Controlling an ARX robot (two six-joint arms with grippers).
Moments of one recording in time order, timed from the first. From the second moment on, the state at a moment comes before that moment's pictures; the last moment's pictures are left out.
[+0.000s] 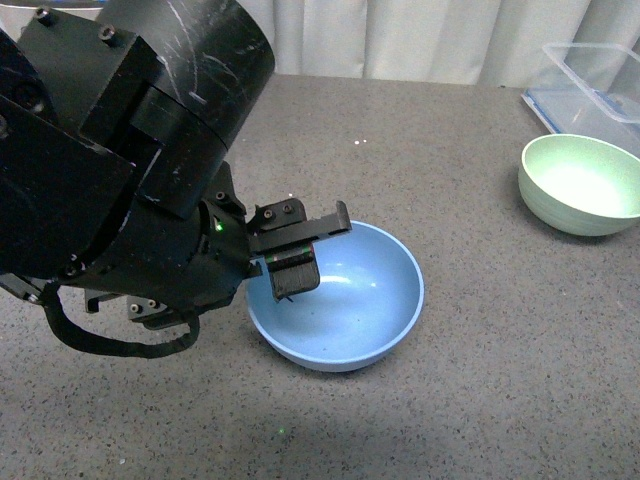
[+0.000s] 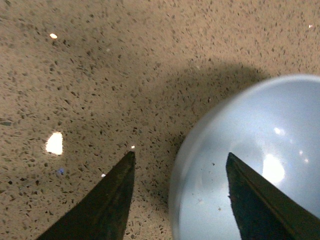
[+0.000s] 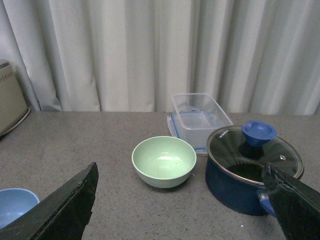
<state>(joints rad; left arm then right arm) -0.51 1.88 0.85 0.08 -0.10 -0.68 0.00 0.00 0.01 0.00 0.00 -0.01</state>
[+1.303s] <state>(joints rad) 0.00 1.08 0.08 0.98 0.00 -0.02 0.00 0.00 0.01 0.00 0.00 -0.01</state>
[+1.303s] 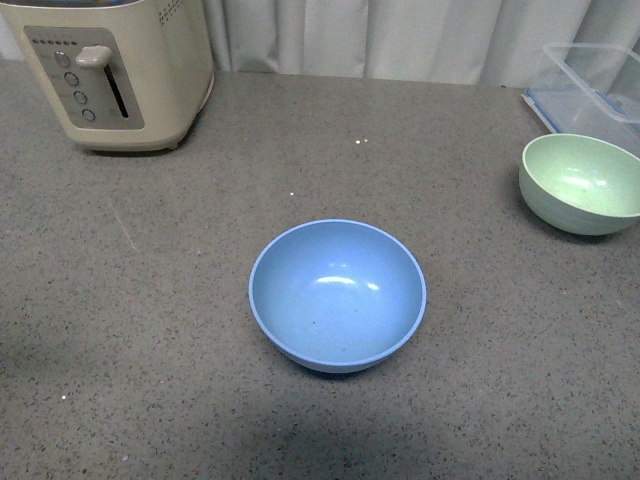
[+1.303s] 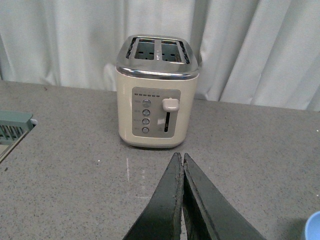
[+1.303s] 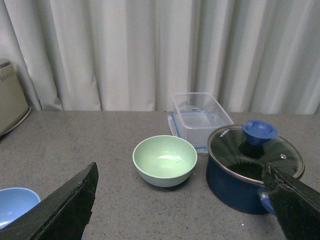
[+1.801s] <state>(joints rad) 0.00 0.65 0.02 0.63 0.00 -0.01 0.00 0.00 0.01 0.00 0.00 -0.01</state>
